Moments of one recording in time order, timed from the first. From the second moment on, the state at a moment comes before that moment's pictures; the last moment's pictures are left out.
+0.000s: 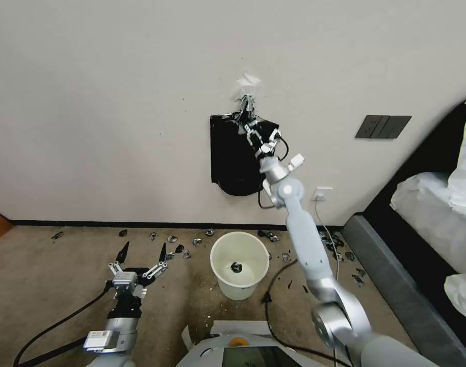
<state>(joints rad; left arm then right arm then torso) 1.96 -1.39 -0.69 -2.31 -0.13 -0.32 -0.02 -0.68 1.36 0.22 1.78 1.14 -0.19 -0.31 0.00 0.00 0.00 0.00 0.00</state>
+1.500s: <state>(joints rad) 1.75 -0.96 -0.63 -2.40 -0.43 -0.24 -0.03 -1.19 1.09 0.18 2.15 0.88 -0.12 -0.30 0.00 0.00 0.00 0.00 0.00</state>
